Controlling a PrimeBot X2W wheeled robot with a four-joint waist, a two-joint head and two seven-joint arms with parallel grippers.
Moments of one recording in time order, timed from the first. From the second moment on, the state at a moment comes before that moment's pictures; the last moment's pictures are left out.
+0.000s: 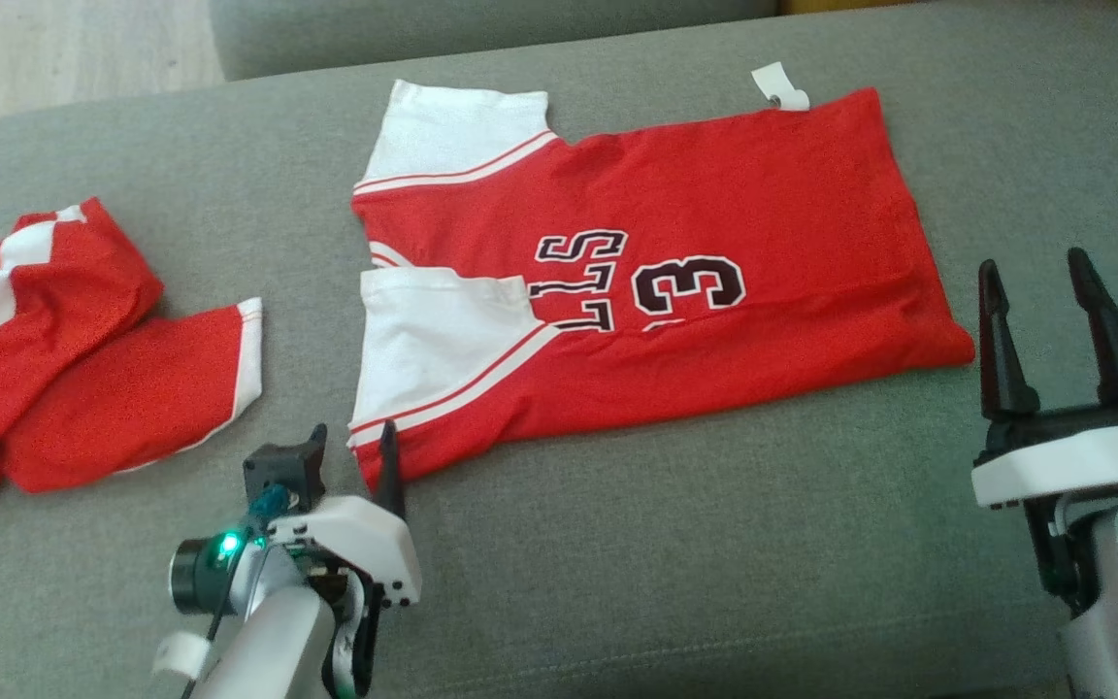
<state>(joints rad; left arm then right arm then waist) -0.24 0.08 -0.41 0.55 -0.35 0.21 -0.19 -0.20 -0.20 -0.01 0.23 0.11 0.12 -0.23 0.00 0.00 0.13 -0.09</state>
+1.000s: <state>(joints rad) -0.39 0.08 -0.48 0.50 -0.29 0.19 -0.24 -0.35 -0.14 -0.18 0.52 0.18 0.12 0.09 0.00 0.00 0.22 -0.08</state>
